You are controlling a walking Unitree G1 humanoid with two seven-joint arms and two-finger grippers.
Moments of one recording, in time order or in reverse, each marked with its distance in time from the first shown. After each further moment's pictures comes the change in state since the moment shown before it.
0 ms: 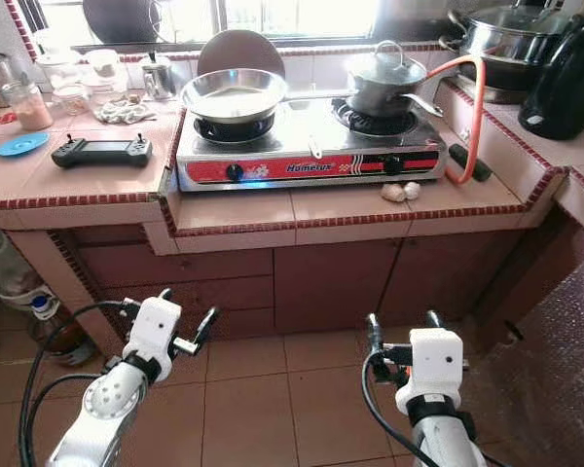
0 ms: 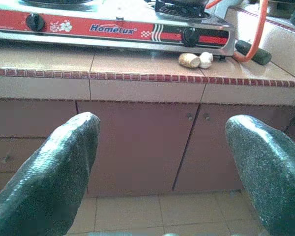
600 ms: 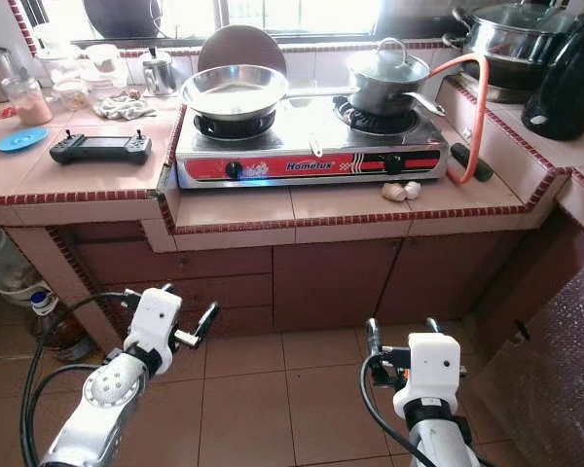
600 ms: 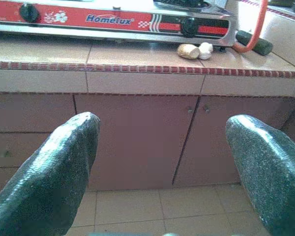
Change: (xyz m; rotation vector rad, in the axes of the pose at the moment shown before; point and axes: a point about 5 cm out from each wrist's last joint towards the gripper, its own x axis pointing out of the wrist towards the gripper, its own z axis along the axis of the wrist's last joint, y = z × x) left arm 0.001 0.005 0.000 -0.042 0.038 0.026; right arm 0.002 0.003 -0.006 0.015 0.012 -0.008
